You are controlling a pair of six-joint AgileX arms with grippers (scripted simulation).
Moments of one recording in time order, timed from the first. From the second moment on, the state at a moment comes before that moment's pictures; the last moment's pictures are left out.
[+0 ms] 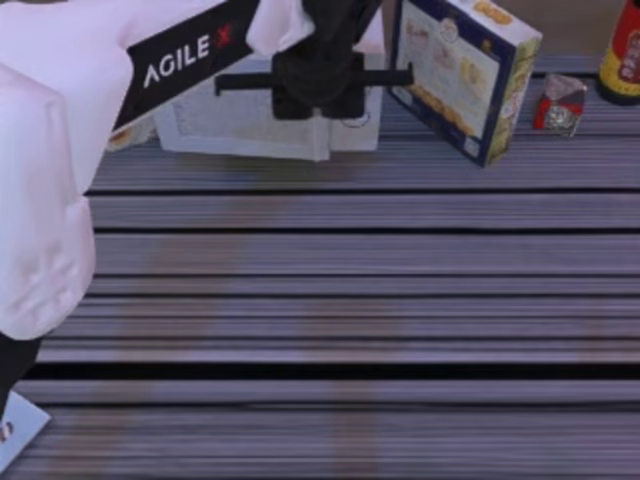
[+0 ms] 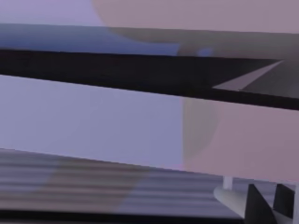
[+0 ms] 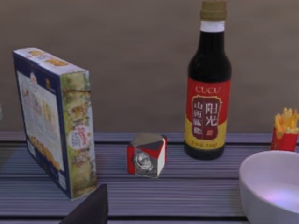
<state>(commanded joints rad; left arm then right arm) -0.60 2.29 2.08 -0.91 -0.29 -0.54 0.00 0.00 0.00 0.00 0.00 0.00</state>
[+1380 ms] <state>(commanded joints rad) -0.61 2.29 2.06 -0.90 -0.28 -0.53 0.00 0.00 0.00 0.00 0.00 0.00</state>
